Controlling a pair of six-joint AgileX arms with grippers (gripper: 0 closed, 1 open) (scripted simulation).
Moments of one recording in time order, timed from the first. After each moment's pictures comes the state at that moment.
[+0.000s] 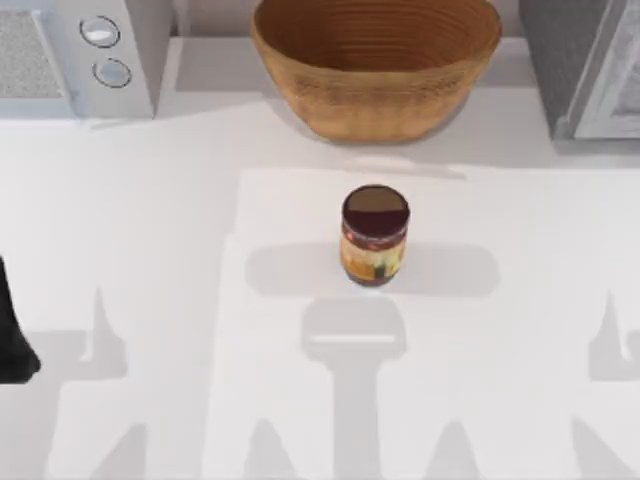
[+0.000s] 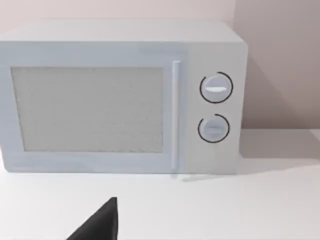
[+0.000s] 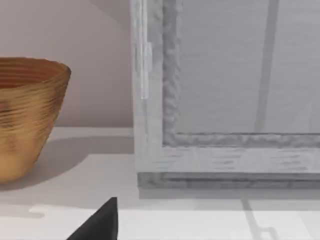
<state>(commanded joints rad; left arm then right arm) 0.00 0.00 0.00 0.00 0.00 0.00 0.00 0.00 0.00 0.00 0.00 0.00</state>
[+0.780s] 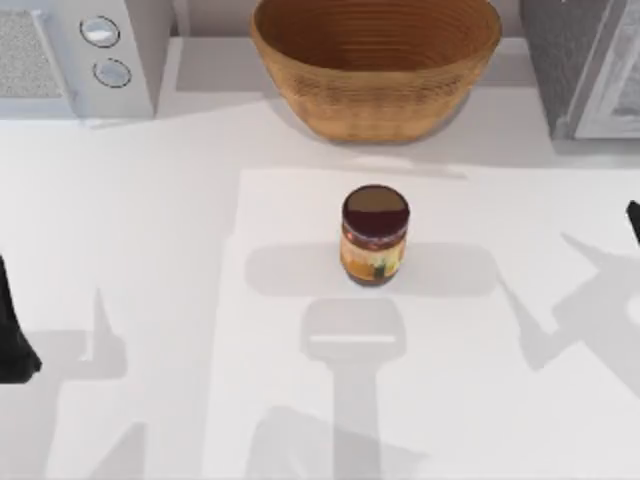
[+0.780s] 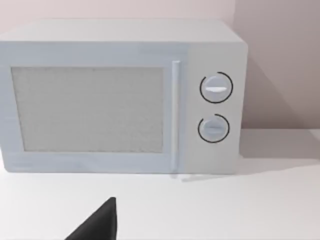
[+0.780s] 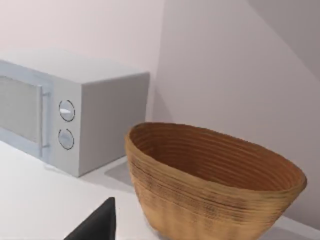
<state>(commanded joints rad) 0.00 0.00 0.00 0.00 0.00 0.00 0.13 0.47 0.28 0.27 -0.45 -0.07</state>
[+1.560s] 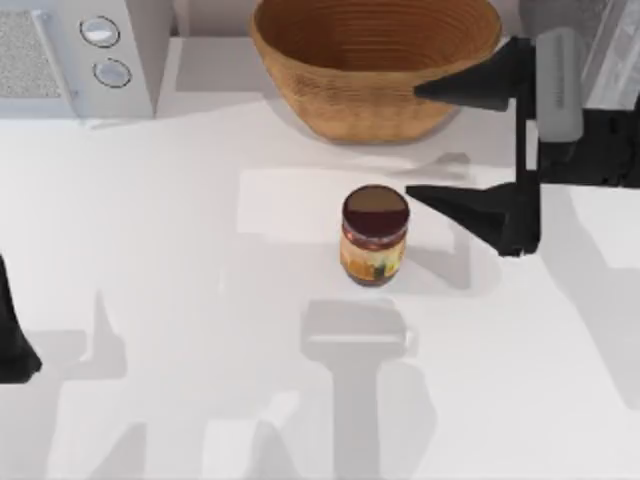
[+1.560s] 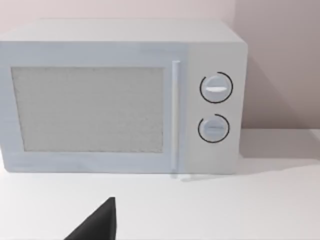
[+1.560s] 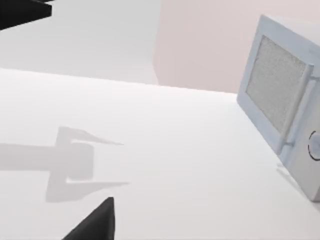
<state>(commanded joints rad) 0.00 0.00 0.00 0.00 0.00 0.00 0.24 1.78 0.87 0.77 -1.16 -0.30</state>
